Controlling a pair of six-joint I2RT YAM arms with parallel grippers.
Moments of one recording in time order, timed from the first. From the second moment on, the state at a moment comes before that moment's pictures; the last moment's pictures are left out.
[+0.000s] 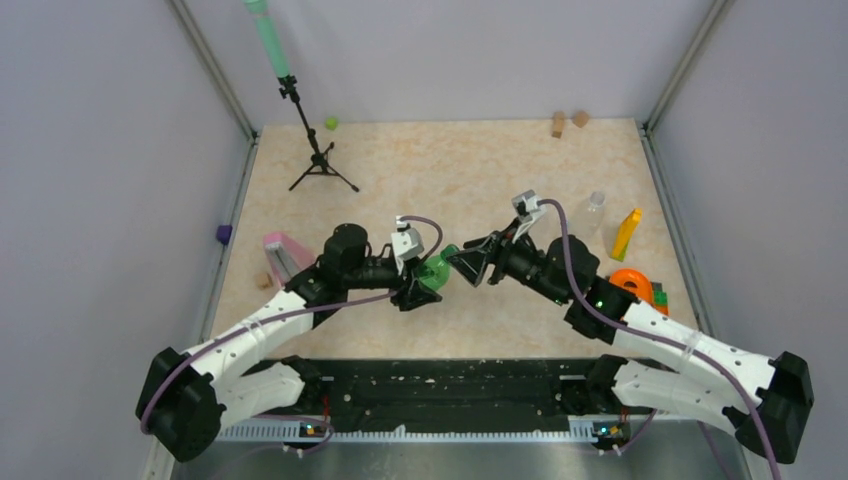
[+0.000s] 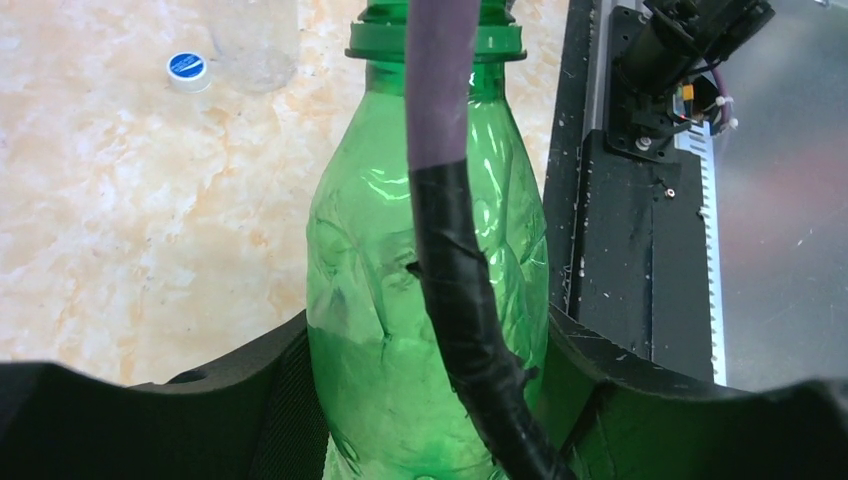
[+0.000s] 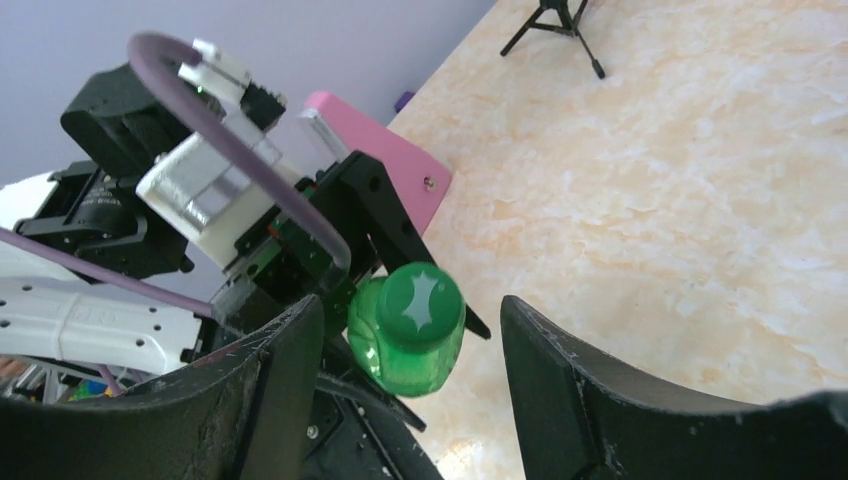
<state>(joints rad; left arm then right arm) -0.62 1.04 0.62 0.05 0.73 0.06 0.91 0.89 0.68 0.17 -0.02 0.54</state>
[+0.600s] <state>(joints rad) -0.67 1.00 0.63 -0.02 0.71 0.13 0.91 0.88 0.67 0.19 -0.02 0.58</state>
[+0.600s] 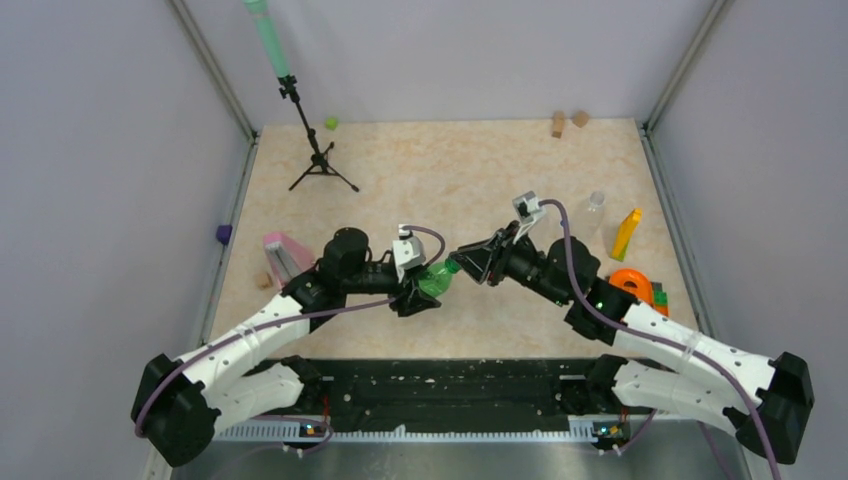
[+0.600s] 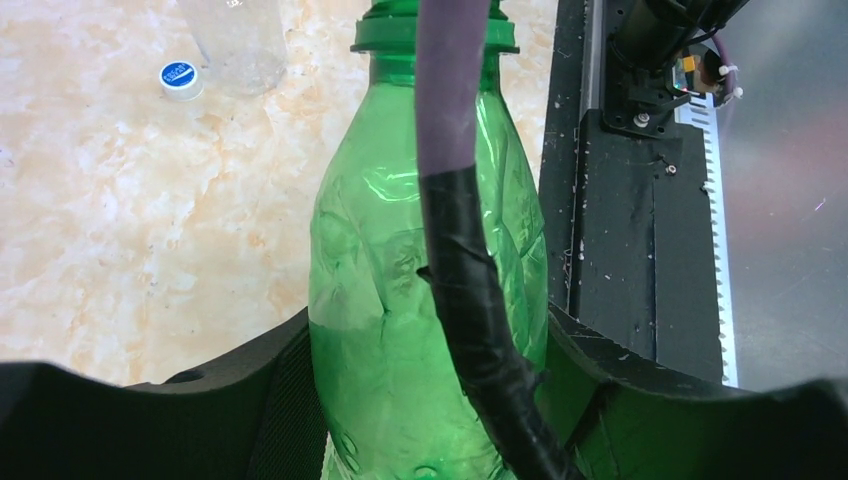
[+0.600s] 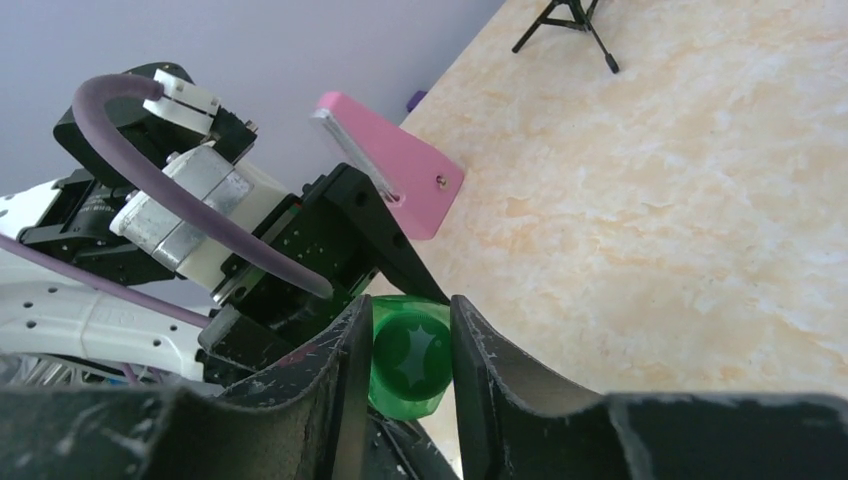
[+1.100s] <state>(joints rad) -0.67 0.99 0.63 -0.02 0.67 0.14 0.91 0.82 0.58 0.05 -0.02 0.51</state>
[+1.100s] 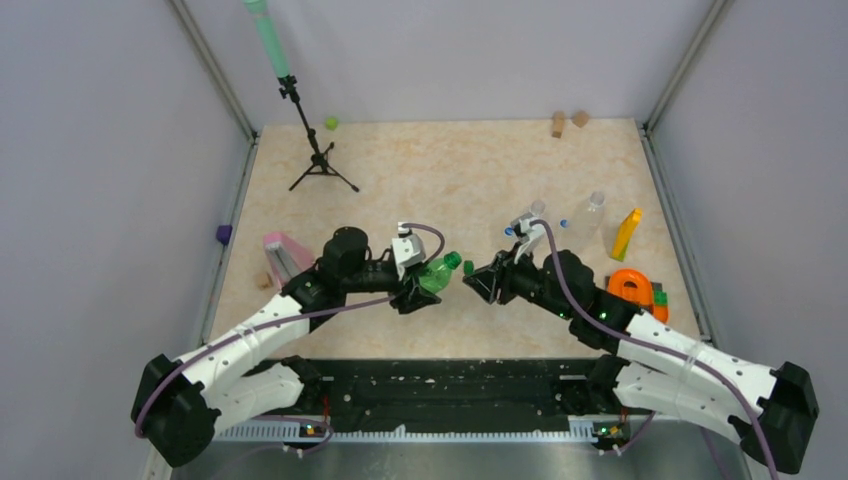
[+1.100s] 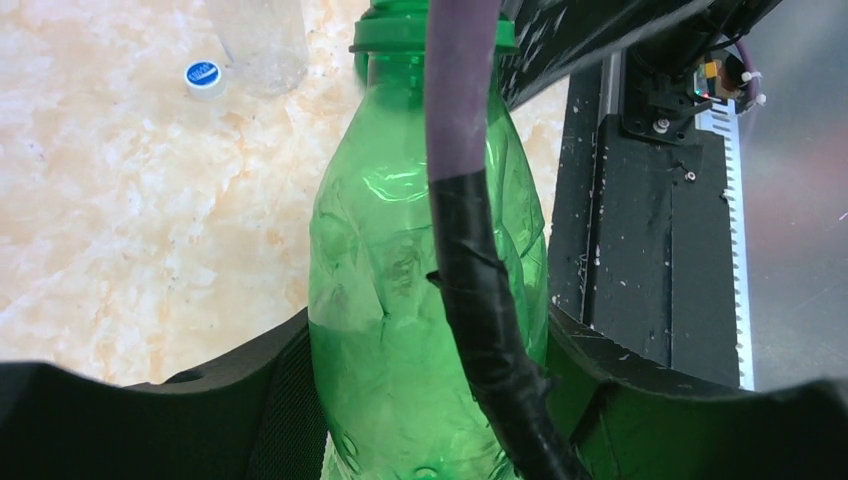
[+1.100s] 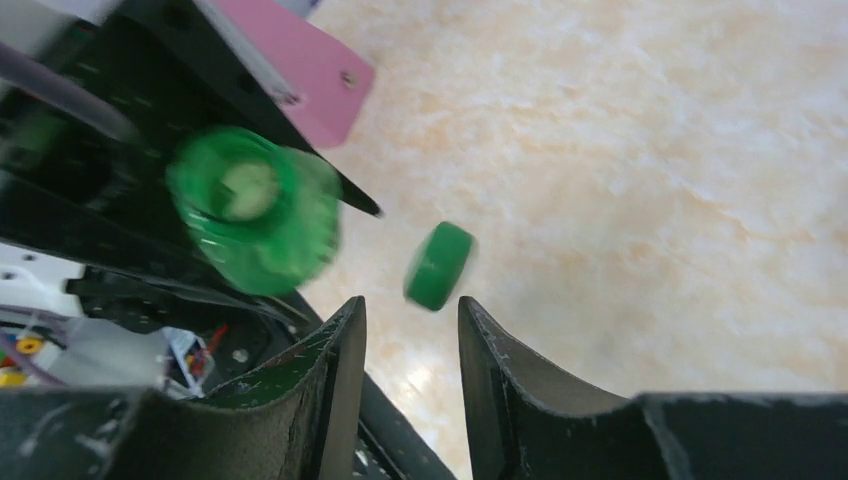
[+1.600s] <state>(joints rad) -0.67 1.10 0.65 0.01 0.62 0.15 0.87 0.73 0.51 -0.02 0.07 0.54</state>
